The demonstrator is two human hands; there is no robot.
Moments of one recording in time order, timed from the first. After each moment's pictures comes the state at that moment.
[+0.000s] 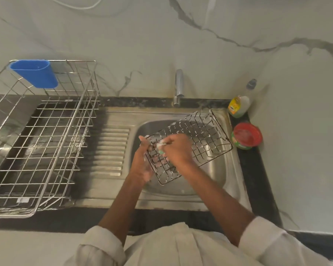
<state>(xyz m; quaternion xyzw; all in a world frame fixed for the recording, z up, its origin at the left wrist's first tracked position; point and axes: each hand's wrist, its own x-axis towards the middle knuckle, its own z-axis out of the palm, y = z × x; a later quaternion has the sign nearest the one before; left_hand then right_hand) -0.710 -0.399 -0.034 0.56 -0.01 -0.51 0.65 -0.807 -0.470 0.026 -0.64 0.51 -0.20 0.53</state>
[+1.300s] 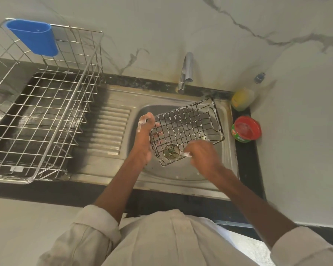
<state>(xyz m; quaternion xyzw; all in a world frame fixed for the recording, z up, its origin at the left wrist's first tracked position) -0.704 -0.402 -0.048 0.60 -0.07 -0.48 0.64 -0.898 -0.482 -0.009 -0.93 0.33 0.03 0.15</state>
